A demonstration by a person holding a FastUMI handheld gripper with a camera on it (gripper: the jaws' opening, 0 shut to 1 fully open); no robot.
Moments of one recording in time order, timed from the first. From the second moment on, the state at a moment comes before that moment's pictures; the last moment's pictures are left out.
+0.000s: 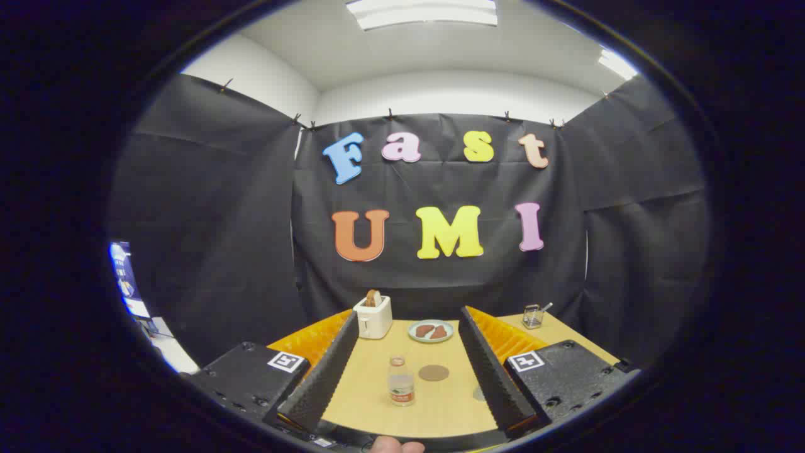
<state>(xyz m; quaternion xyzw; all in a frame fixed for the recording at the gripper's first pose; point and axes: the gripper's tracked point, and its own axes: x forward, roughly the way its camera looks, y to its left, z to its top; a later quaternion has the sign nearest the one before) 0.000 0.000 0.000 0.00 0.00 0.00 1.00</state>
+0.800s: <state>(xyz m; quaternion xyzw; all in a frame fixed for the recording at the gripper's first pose) 0.003 -0.006 0.008 -0.02 0.00 -0.02 1.00</state>
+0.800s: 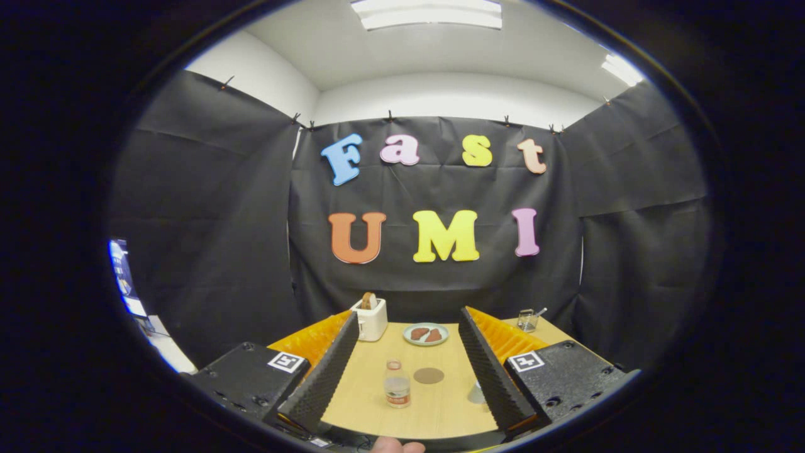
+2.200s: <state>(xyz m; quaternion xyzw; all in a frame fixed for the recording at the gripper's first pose) 0.087 -0.001 -0.251 -0.03 0.08 -0.05 0.99</state>
